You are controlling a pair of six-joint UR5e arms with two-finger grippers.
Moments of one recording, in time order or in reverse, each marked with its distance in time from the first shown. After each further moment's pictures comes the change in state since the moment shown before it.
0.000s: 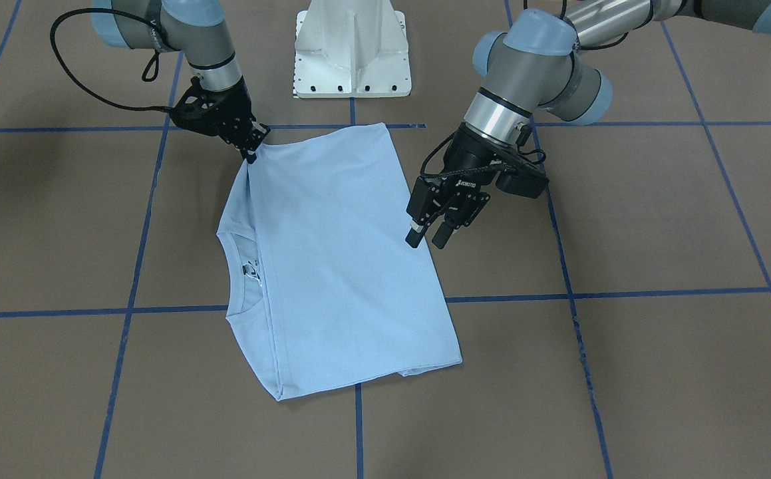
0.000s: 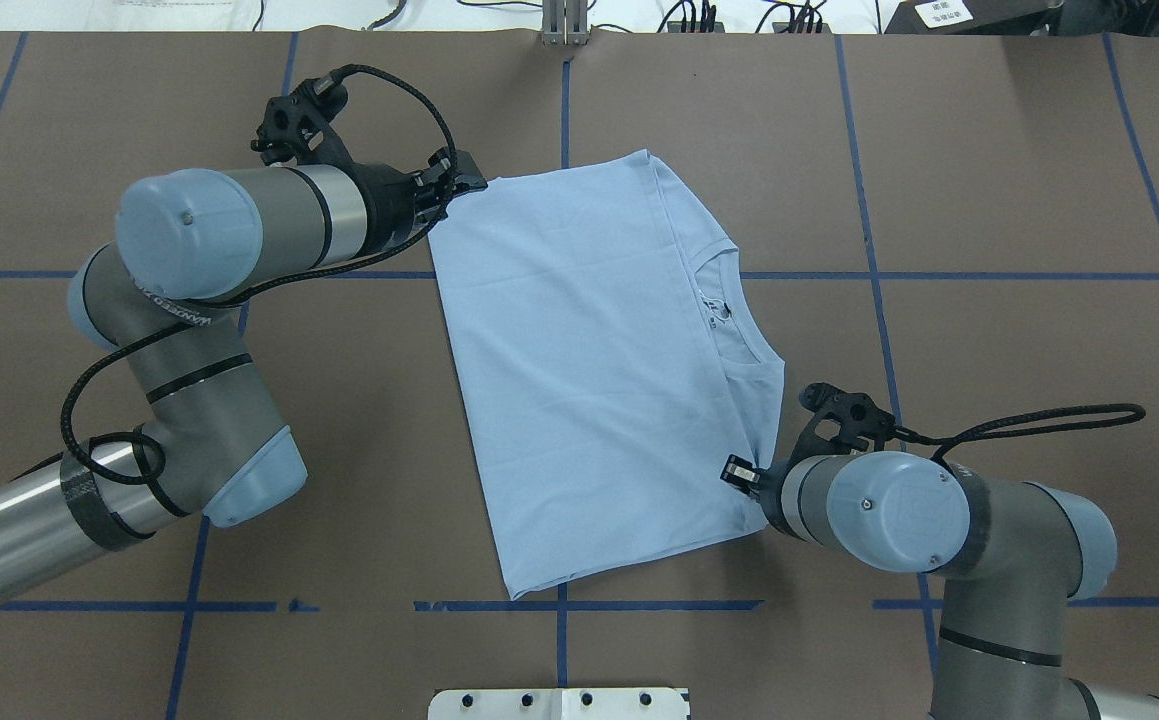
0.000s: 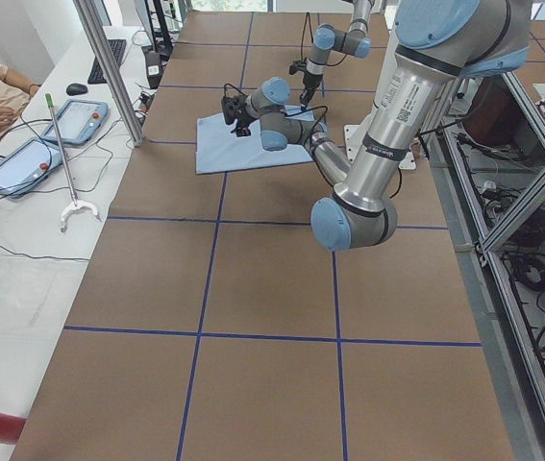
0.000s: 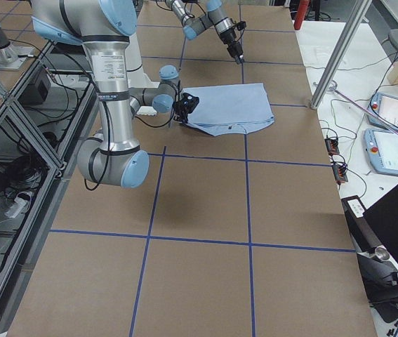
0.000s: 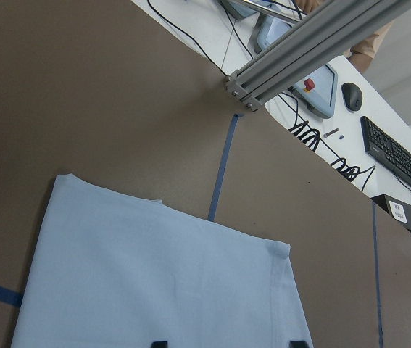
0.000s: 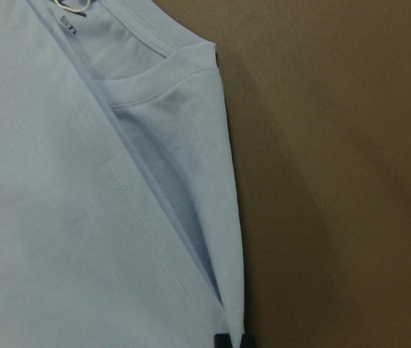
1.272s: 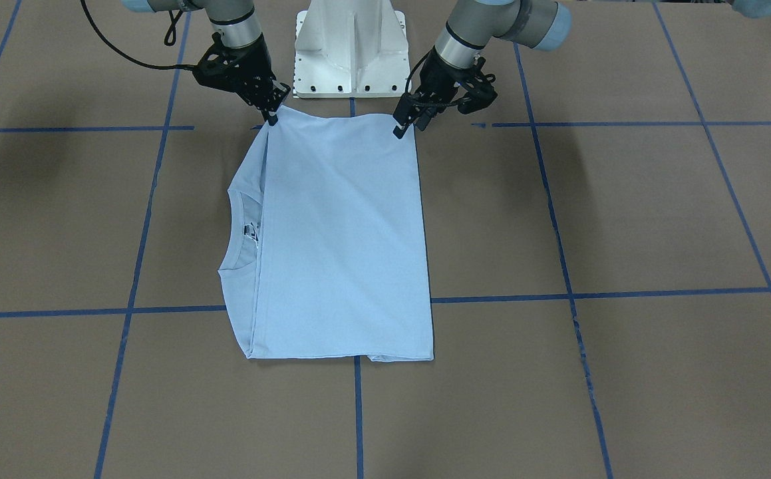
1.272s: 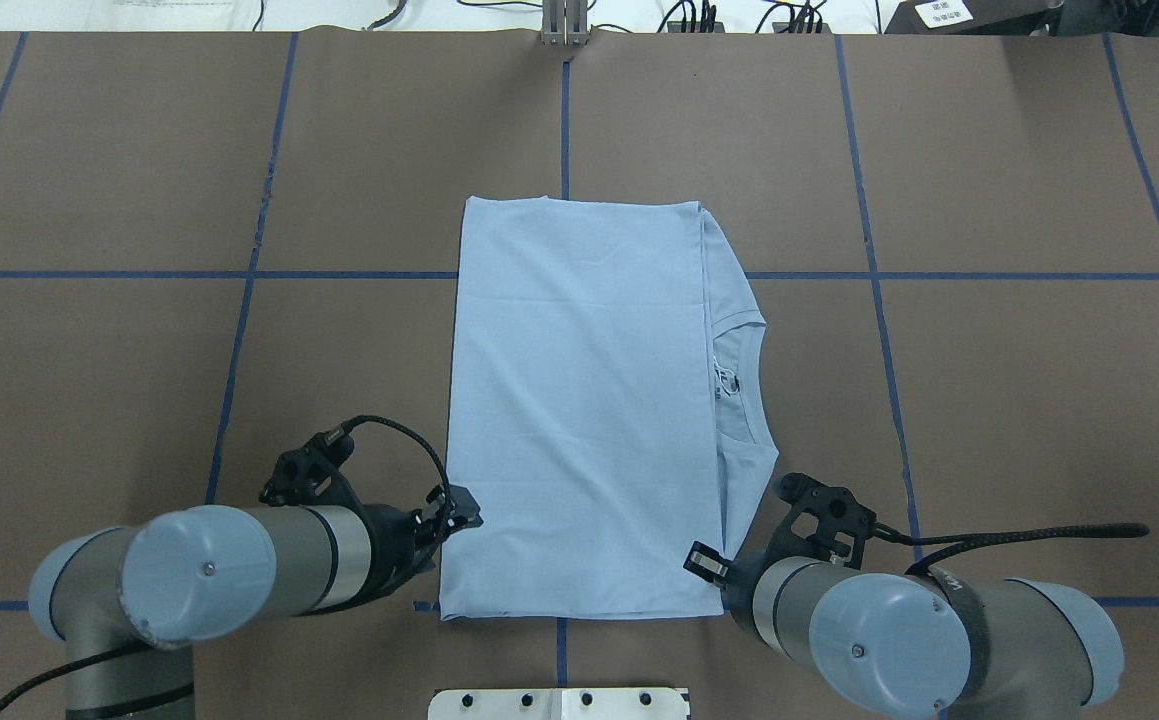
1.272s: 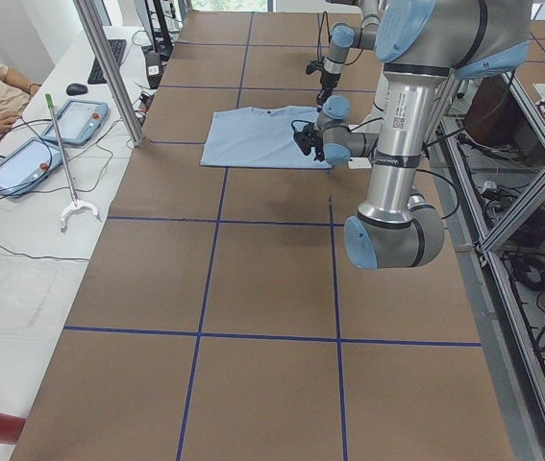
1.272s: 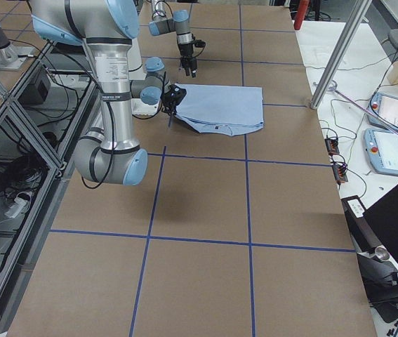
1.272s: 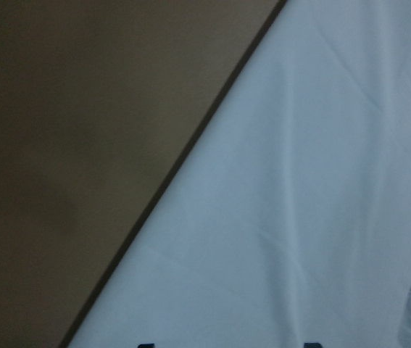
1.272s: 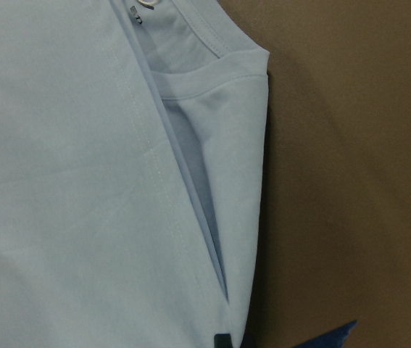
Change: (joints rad) left arm 0.438 0.217 -0.230 0.230 0.067 -0.388; right arm -0.111 0.002 0.083 -0.061 -0.084 0.068
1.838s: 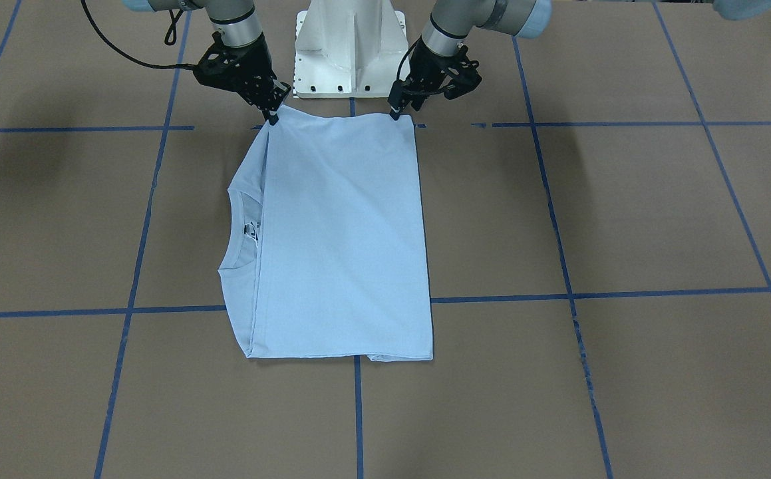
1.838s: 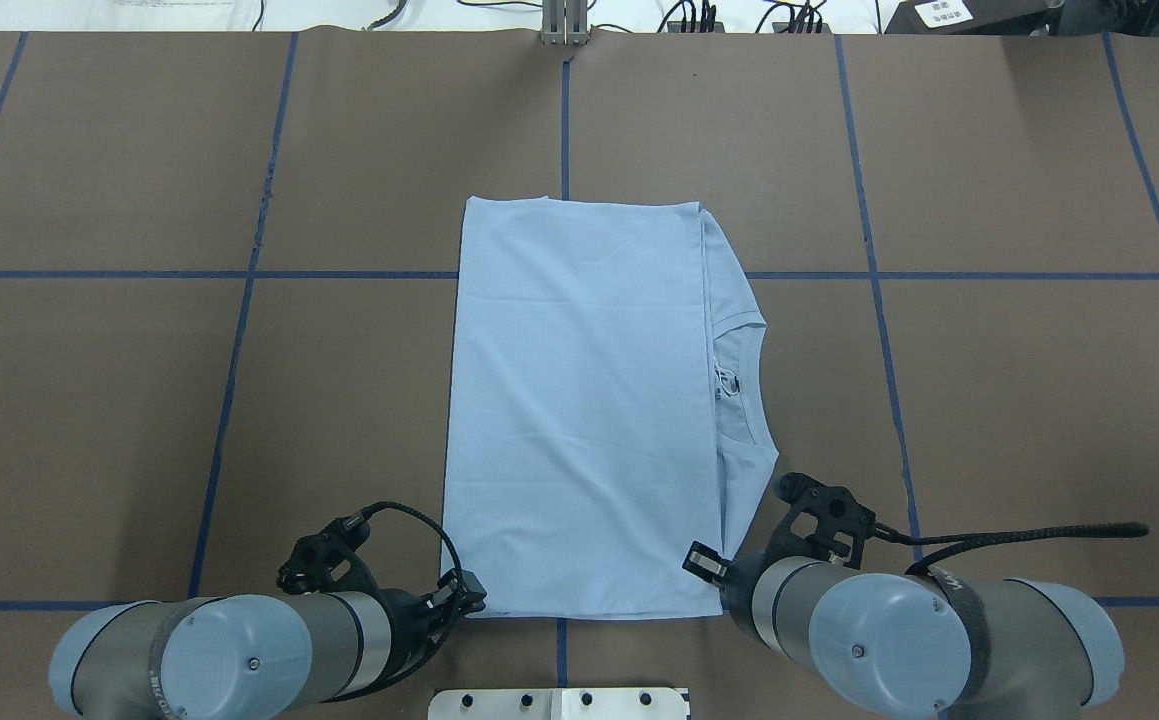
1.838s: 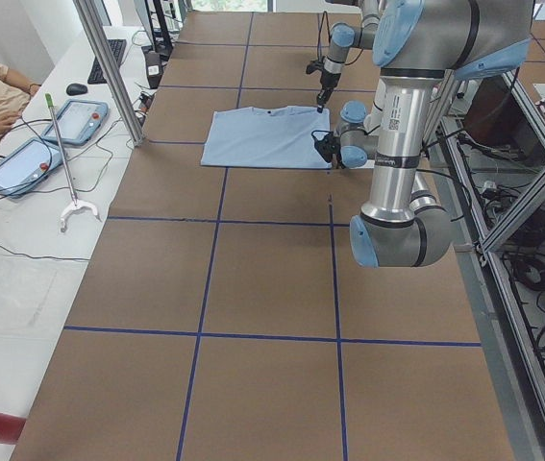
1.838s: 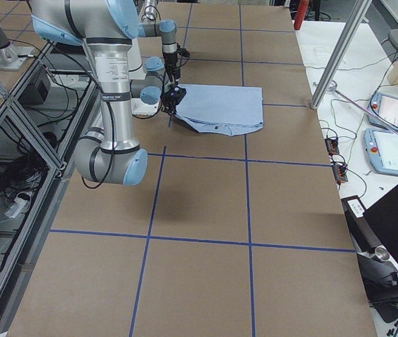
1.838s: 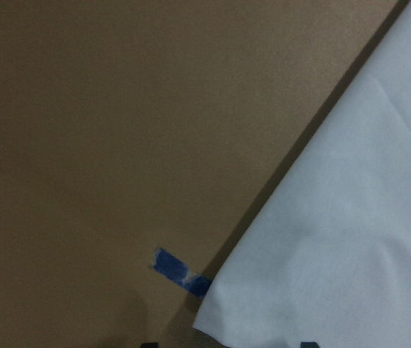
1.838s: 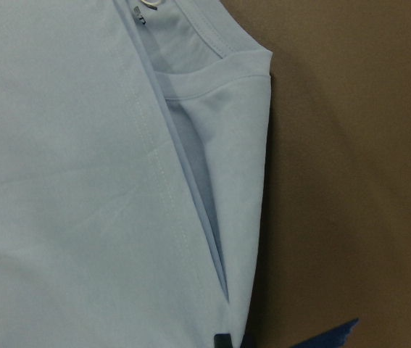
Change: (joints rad) left arm 0.095 0.002 0.008 0.051 0.019 -0.052; right arm 0.001 0.003 0.002 -0.001 0.000 -0.001
